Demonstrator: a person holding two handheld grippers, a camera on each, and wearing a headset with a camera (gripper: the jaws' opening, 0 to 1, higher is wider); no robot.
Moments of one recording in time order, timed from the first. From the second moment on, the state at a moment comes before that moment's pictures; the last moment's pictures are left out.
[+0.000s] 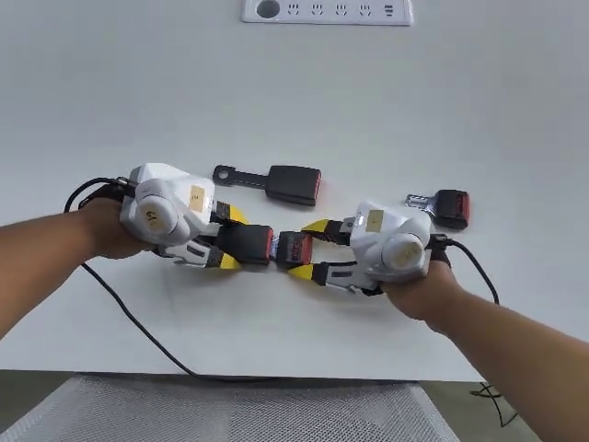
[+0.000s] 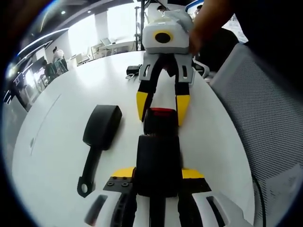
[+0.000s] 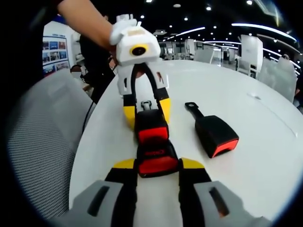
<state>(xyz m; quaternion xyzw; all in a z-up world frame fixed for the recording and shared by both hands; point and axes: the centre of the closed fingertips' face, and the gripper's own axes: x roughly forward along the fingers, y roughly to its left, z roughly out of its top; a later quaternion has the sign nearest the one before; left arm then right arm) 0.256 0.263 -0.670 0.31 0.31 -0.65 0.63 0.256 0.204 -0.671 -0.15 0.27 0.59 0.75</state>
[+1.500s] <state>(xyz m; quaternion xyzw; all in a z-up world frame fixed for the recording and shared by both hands) 0.256 0.263 -0.670 0.27 0.30 -0.65 0.65 0.252 0.205 -0.673 -0.14 0.26 0.59 0.76</state>
